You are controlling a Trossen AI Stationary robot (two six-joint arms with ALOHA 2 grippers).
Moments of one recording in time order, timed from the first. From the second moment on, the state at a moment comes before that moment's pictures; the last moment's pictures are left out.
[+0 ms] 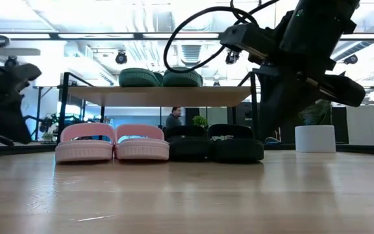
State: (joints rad) left arm -0.76 0.97 0.33 -0.72 -0.69 -2.13; right arm 0.45 1.84 1.19 -0.63 0.41 1.59
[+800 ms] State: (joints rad) left arm -0.51 1.28 0.27 -0.34 -0.83 -2.15; right arm 0.45 1.83 1.20 -0.62 0.41 1.60
